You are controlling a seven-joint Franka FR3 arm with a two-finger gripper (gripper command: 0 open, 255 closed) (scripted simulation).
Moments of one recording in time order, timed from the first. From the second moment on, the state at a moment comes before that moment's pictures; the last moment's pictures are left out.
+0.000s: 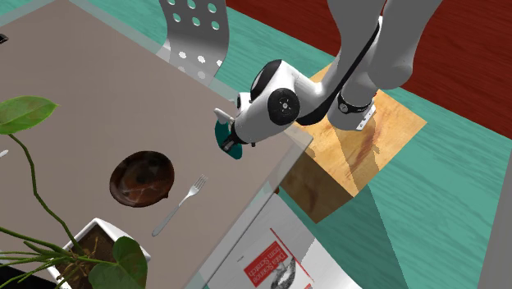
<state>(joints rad) -0.66 -0.04 0.50 -2.49 -0.83 2.50 1.87</state>
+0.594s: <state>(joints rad) -0.63 -0.14 0.49 -2.49 -0.68 2.45 1.72</state>
